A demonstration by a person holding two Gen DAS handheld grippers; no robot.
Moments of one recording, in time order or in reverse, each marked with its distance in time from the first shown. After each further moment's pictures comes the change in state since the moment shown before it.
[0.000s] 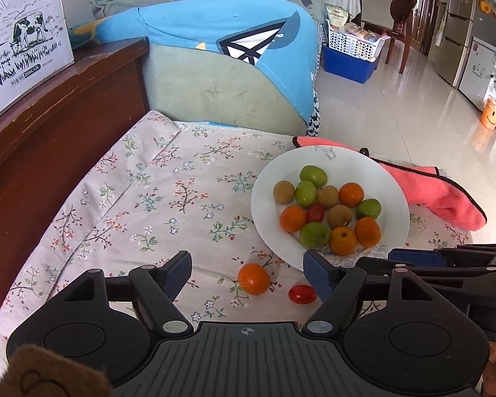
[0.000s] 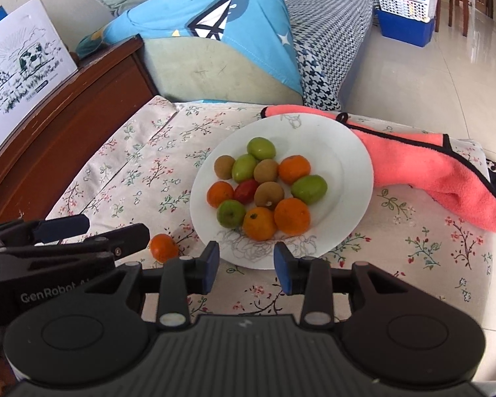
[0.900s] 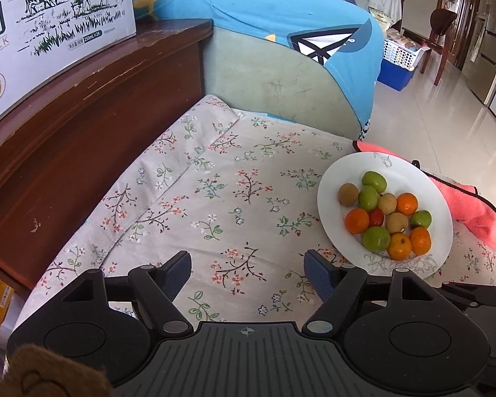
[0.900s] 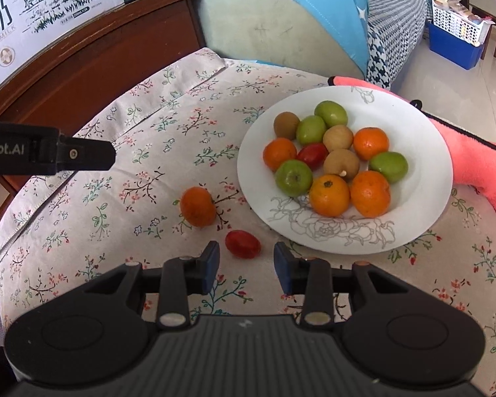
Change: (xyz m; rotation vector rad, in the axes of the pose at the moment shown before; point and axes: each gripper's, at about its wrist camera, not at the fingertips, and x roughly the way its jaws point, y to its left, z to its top) left arm -0.001 0.058 0.001 -0.110 0.040 0.068; right arm 0.050 0.041 -0.024 -0.176 0.063 0.031
